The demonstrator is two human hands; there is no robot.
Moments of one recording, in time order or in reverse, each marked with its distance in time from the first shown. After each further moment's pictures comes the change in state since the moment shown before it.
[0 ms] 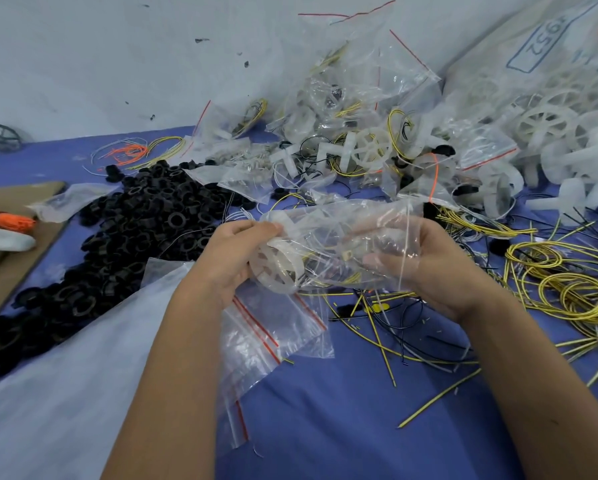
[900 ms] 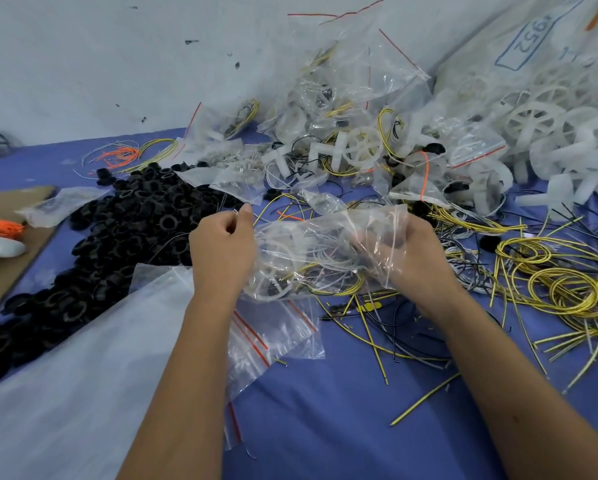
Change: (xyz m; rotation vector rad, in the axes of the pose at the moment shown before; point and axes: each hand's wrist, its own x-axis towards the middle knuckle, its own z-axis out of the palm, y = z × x) left_hand 0.008 -0.010 0.009 0.575 0.514 0.441; right_hand 0.009 0.001 0.014 -0.365 0.385 -0.038
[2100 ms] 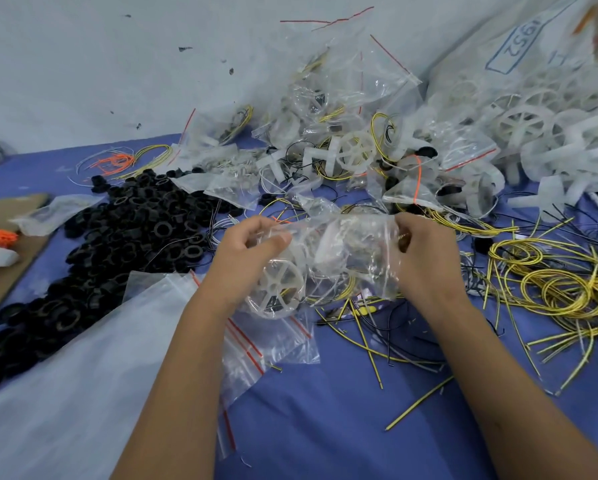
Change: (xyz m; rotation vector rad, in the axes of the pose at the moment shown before) left_hand -0.010 0.009 0.004 -0.424 -0.487 -0.079; right_hand 0.000 0.010 -0.013 -0.564 0.235 -0.159
